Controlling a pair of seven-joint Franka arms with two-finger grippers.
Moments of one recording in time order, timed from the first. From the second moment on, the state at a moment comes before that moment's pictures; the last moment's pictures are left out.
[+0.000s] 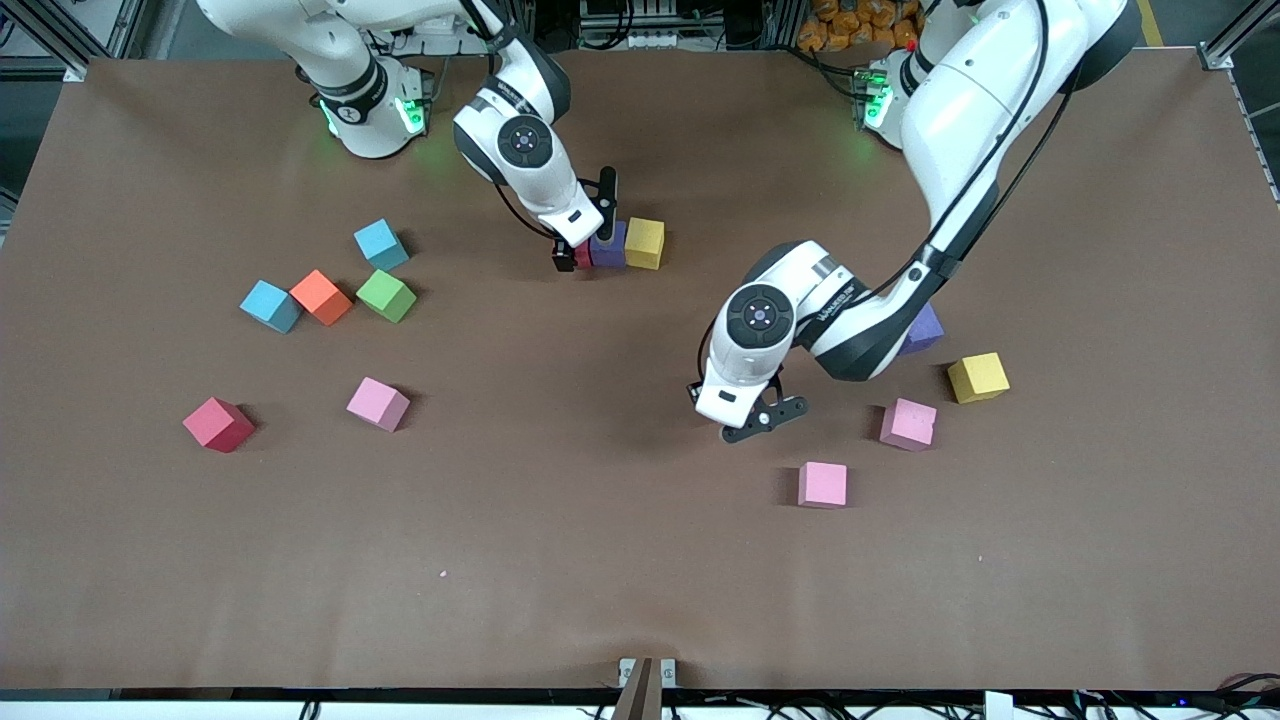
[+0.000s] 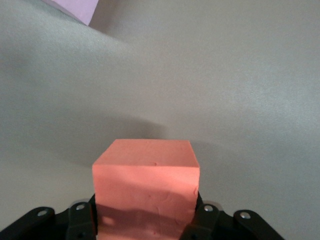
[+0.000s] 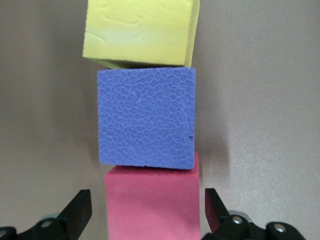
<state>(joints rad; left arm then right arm) -0.17 0.77 -0.55 -1.52 0.41 2.12 -1.20 0.52 0.30 0.38 -2.39 0.08 2.60 -0.70</state>
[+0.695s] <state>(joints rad) -0.17 0.77 -0.61 -1.54 0.41 2.11 -1.16 0.49 0.13 0.38 -2.37 0.08 2.45 -0.70</state>
